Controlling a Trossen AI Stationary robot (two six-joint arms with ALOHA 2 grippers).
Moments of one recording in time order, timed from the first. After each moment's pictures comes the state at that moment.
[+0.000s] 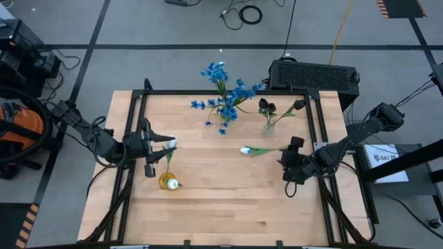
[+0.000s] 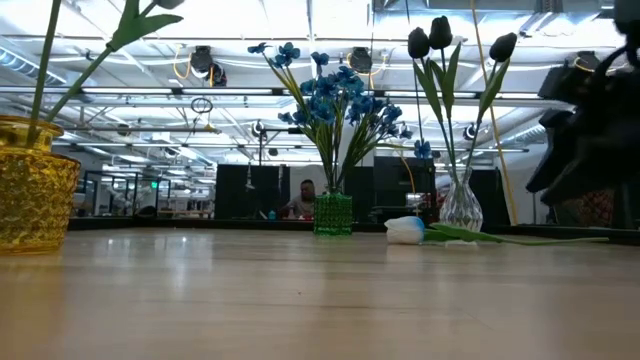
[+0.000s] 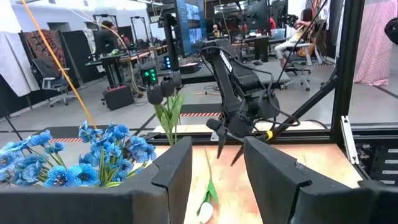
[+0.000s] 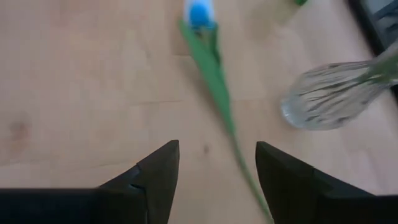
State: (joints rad) left arm -0.60 0.80 0.83 -0.03 -0.77 0.11; right arm 0.54 1.01 0.40 -0.57 0.70 0.54
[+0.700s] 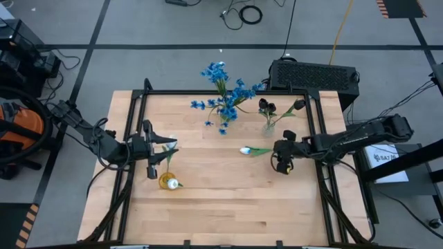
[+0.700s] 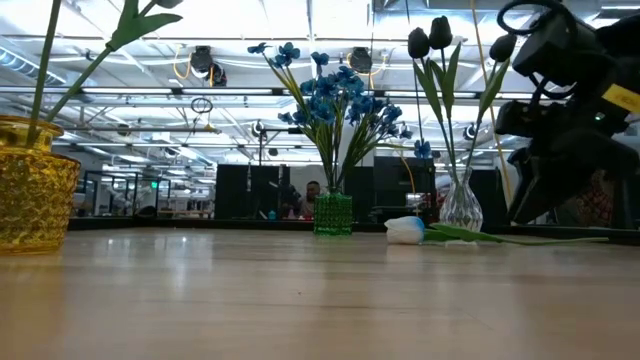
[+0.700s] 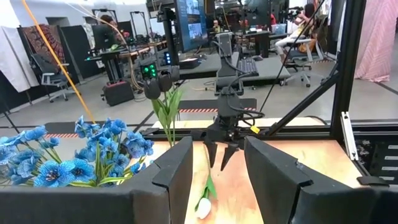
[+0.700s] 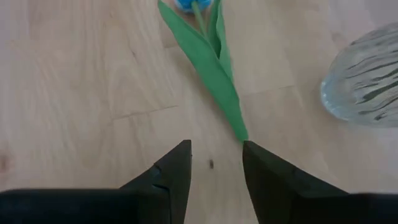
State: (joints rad) left arm -0.60 0.82 0.83 -0.03 -0.77 0.09; right arm 0.09 1.01 0.35 -0.34 0.25 0.27
